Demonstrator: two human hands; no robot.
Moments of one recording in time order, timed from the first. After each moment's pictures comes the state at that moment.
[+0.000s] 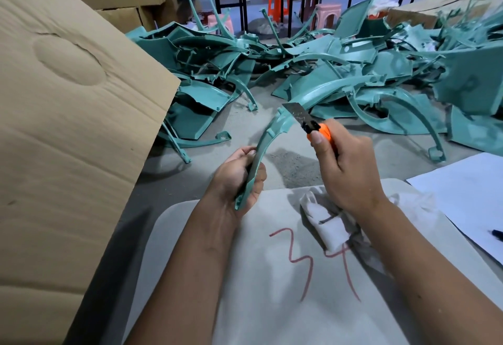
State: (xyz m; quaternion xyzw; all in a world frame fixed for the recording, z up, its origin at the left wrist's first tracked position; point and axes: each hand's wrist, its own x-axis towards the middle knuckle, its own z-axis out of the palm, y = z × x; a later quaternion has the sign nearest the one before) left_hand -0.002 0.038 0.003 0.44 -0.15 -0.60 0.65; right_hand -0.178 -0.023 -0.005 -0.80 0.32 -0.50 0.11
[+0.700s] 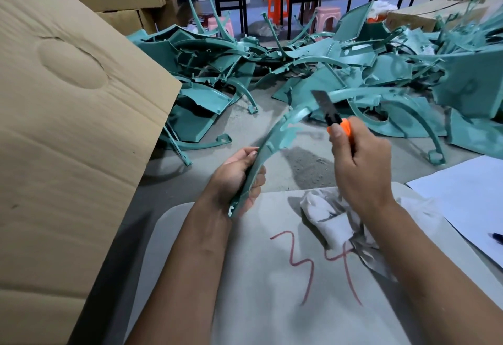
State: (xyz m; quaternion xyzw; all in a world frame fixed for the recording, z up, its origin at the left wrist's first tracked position) left_hand 0.007 0.043 0.003 0.45 -0.22 -0.62 0.61; right_hand -0.185 -0.034 -0.011 -0.75 0.38 -0.52 0.13
